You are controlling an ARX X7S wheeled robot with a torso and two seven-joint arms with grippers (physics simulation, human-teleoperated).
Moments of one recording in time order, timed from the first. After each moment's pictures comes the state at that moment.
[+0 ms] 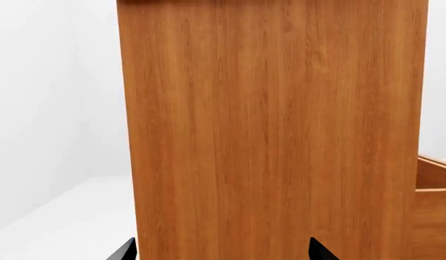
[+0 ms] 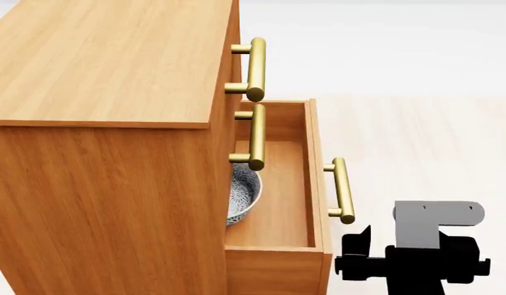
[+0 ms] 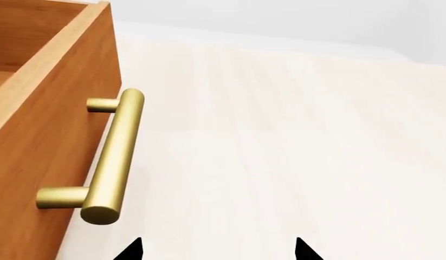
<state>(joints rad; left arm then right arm) 0.34 -0.52 0.44 0.27 -0.13 0.43 -0.61 0.58 0.25 -0.06 0.34 0.13 0.60 0.06</state>
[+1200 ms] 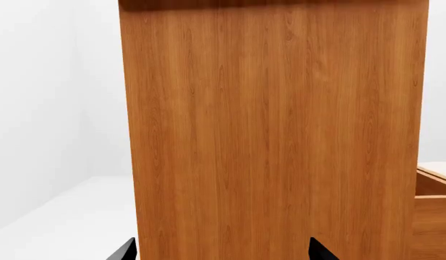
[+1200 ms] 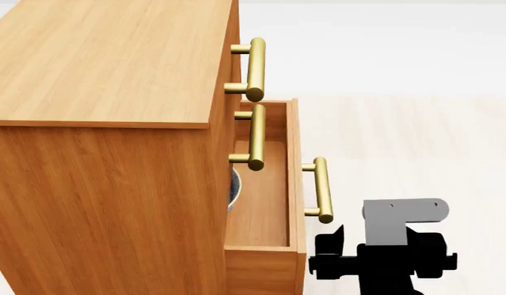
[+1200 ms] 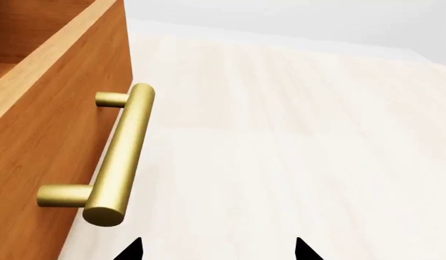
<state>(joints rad) 0.35 -0.54 0.44 0.32 -0.14 0.40 -0.63 0.61 0.20 -0.12 0.43 0.13 0.54 0.07</state>
